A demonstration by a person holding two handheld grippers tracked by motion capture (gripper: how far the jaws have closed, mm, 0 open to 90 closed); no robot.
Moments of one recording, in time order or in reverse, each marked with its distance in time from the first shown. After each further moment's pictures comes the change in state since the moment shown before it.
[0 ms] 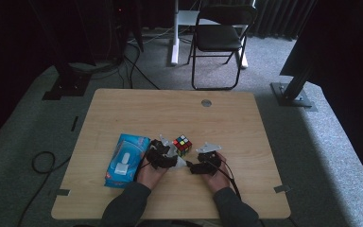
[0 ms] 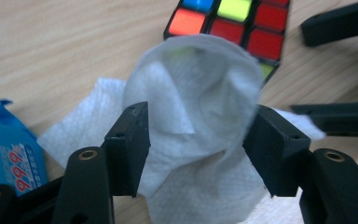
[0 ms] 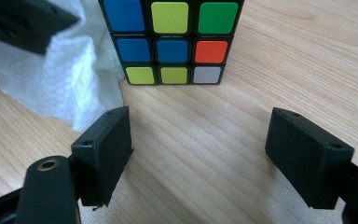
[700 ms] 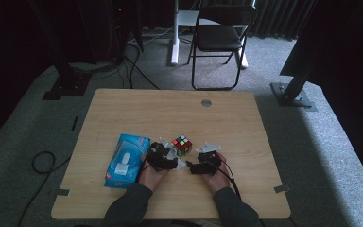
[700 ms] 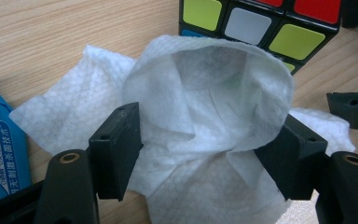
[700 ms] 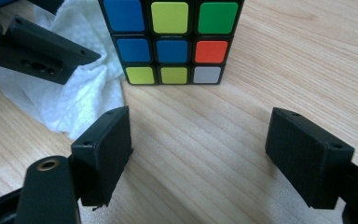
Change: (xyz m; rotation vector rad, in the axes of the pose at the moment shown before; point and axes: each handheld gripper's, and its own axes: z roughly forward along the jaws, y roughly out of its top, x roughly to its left) left arm 0.001 -0.007 0.015 0.033 0.020 -0.039; right arm 0.000 0.000 0.000 0.000 0.001 0.000
